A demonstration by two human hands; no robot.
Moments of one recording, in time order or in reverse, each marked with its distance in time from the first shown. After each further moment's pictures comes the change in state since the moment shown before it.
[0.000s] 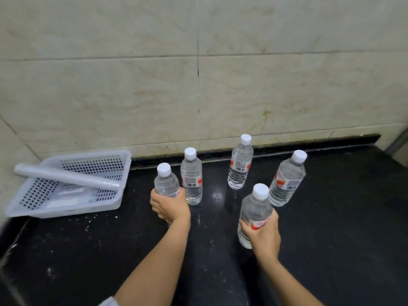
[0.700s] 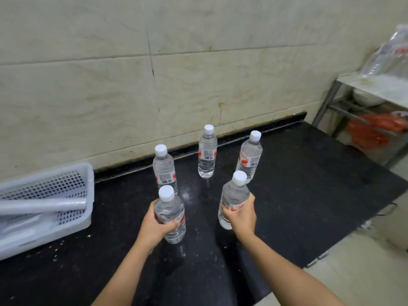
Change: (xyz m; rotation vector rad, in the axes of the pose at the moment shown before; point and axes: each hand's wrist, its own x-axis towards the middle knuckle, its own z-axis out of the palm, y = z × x) left_hand 0.007 -0.029 -0.085 -0.032 -1.097 0.230; right_hand -0.036 -0.018 -0.002 0.090 0.133 0.120
